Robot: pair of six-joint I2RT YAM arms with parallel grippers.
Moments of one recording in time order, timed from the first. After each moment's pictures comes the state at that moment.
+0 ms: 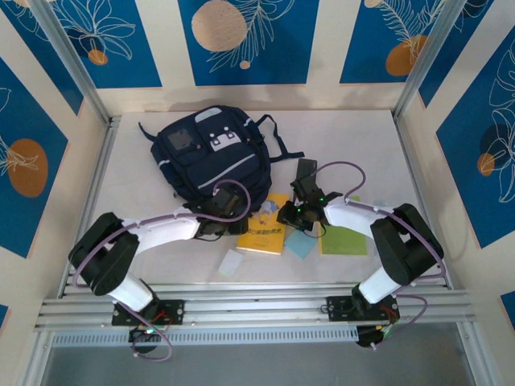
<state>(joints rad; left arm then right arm) -0.78 1.56 0.83 -0.32 -0.04 -0.73 0.55 1.56 0.77 -0.31 -0.24 0.82</state>
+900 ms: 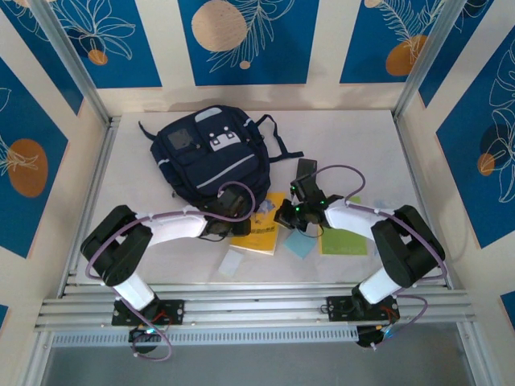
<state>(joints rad) -0.79 1.64 0.86 -0.30 -0.01 -0.74 0.54 1.53 0.74 -0.21 -0.37 0.94</state>
